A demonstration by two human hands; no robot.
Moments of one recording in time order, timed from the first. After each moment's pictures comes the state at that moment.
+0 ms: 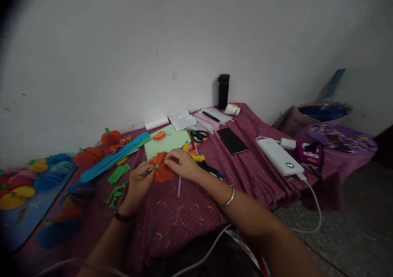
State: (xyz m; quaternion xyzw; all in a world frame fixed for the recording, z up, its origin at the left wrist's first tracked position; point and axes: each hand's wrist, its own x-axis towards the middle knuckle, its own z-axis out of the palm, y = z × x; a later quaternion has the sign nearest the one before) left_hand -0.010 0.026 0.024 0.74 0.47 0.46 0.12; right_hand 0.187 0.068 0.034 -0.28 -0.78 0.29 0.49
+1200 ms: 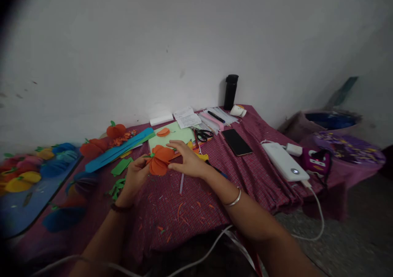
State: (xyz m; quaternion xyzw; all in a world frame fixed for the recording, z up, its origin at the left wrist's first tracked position) left_hand -0.015 0.025 0.035 0.62 0.47 0.55 0.29; right_hand 0.199 0.073 0.035 -0.22 -0.83 0.27 0.43
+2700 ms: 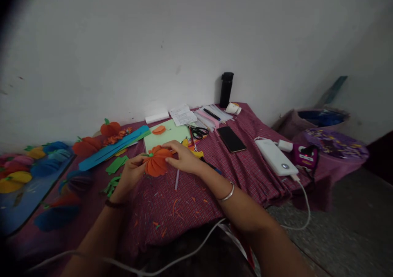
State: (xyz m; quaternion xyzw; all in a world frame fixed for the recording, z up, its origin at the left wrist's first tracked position) left_hand -0.017 0.024 0.039 0.63 0.47 0.51 0.35; right_hand 0.198 0.071 0.039 -0.22 -0.82 0.30 0.43
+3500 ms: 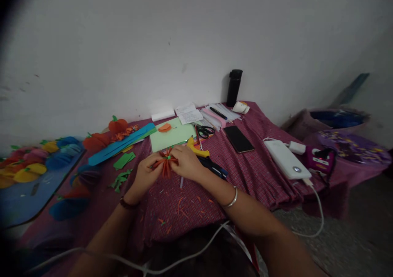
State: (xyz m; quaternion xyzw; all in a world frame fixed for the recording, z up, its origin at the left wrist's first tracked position) left_hand 0.006 0.013 0.037 0.75 0.46 0.45 0.16; right_hand 0.180 0.056 0.031 -0.29 -0.87 0.12 0.38
